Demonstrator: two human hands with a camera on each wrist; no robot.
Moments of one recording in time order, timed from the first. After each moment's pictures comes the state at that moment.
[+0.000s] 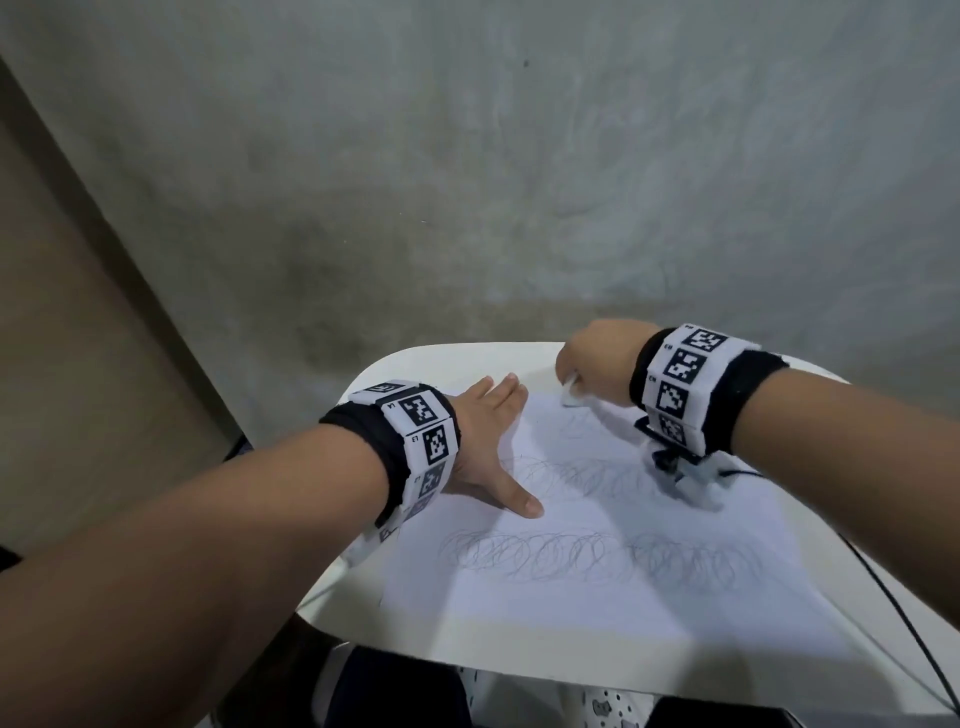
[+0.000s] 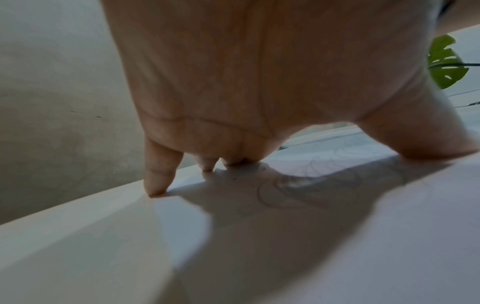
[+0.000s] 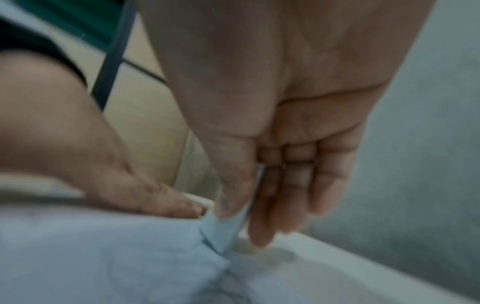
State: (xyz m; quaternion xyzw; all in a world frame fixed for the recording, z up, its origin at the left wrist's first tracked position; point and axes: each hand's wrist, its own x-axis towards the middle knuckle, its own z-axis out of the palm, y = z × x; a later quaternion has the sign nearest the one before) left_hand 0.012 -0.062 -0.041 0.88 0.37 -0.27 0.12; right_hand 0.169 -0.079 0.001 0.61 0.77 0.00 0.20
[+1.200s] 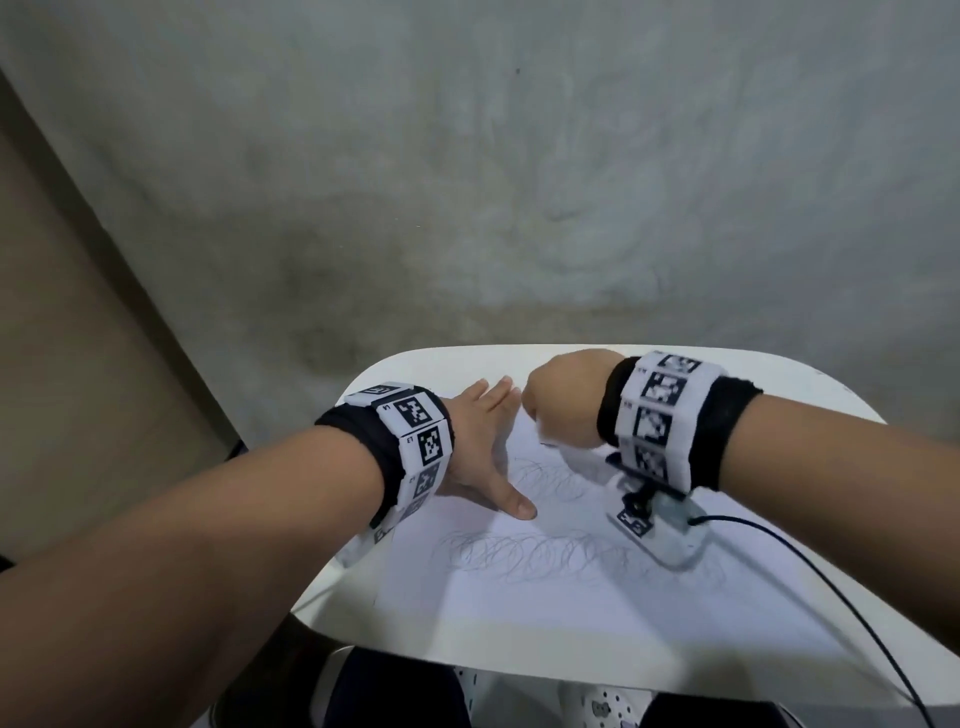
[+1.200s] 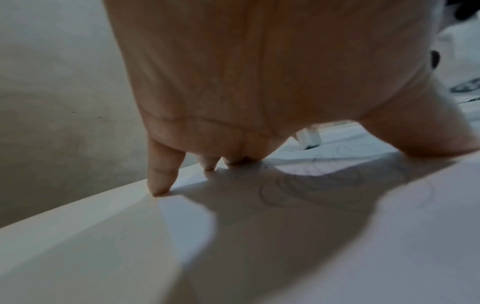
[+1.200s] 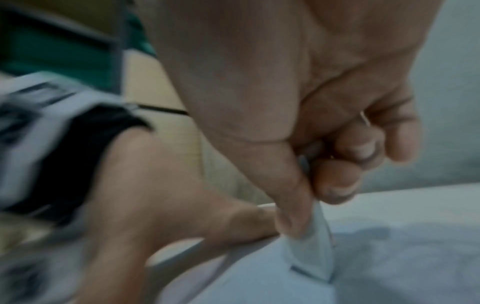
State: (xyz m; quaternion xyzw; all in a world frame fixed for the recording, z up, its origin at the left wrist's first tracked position) left_hand 0.013 -0.064 -0.037 0.88 0.37 -0.27 0.12; right_hand 0.150 -0.087 -0.010 0.64 0.72 -0.02 0.24
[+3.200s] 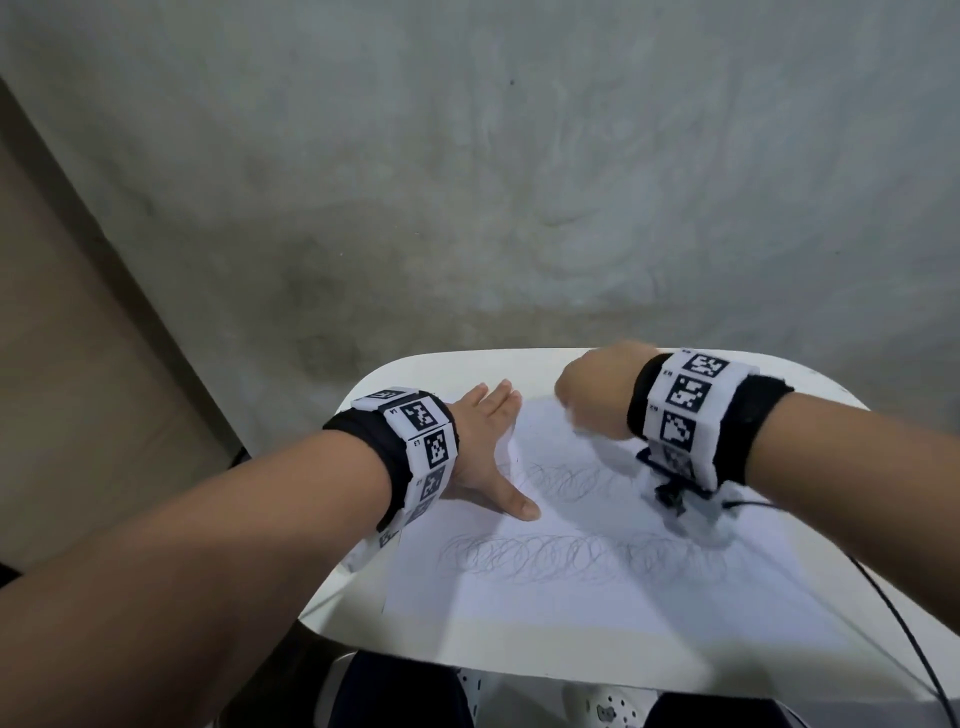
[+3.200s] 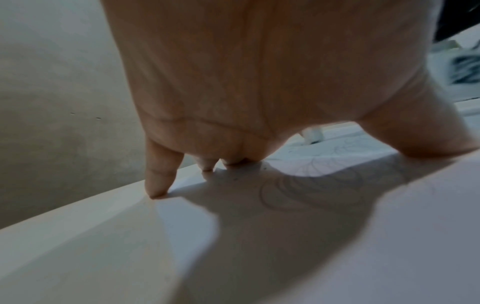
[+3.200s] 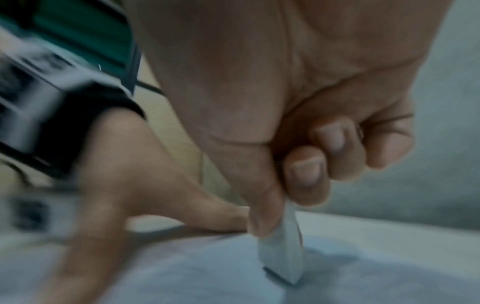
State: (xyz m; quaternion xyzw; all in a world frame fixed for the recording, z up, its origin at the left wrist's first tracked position) left_hand 0.014 -0.064 -0.043 0.88 0.37 -0.27 0.10; right_hand 0.171 -0.094 -0.011 0.64 0.73 0.01 0.25
